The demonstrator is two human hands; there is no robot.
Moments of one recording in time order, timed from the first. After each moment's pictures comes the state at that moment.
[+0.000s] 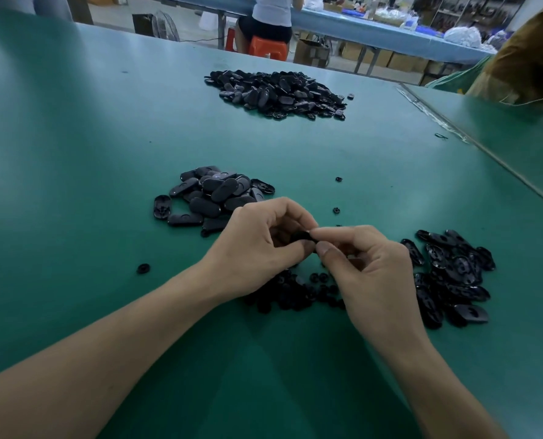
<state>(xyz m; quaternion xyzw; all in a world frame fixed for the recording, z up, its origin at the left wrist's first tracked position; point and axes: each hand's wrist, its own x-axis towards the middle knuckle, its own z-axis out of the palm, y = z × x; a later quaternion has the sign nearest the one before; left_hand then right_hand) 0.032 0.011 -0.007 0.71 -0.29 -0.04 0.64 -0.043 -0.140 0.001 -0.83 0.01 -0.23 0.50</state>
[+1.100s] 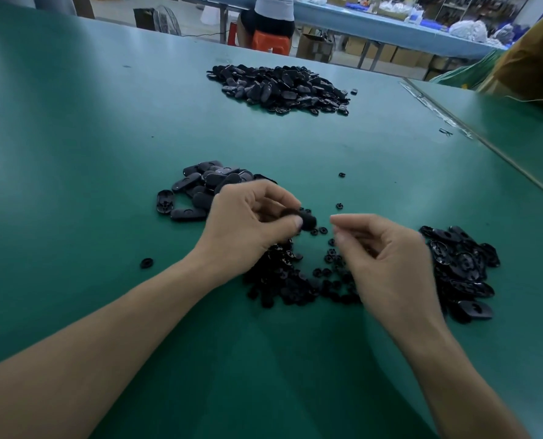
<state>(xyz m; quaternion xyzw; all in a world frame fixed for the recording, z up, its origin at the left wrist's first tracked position) 0.045 0.018 -0.011 0.71 -0.20 0.00 0.68 -0.042 -0.150 0.009 -0.87 0.07 -0.23 0.44</state>
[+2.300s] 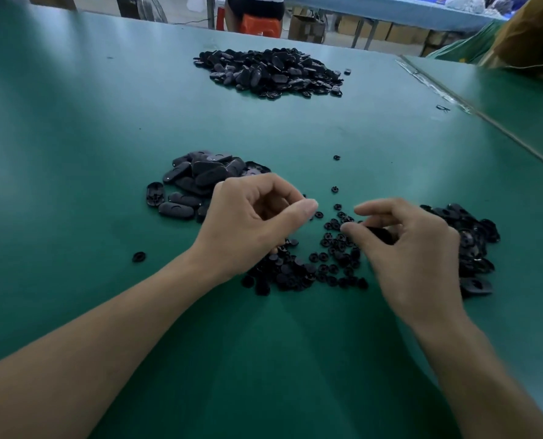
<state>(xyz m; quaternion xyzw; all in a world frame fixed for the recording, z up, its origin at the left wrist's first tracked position) 0.032 0.012 -0.008 0.72 -0.28 0.03 0.64 -0.051 -0.167 0.008 -0.89 0.09 -0.28 0.34</state>
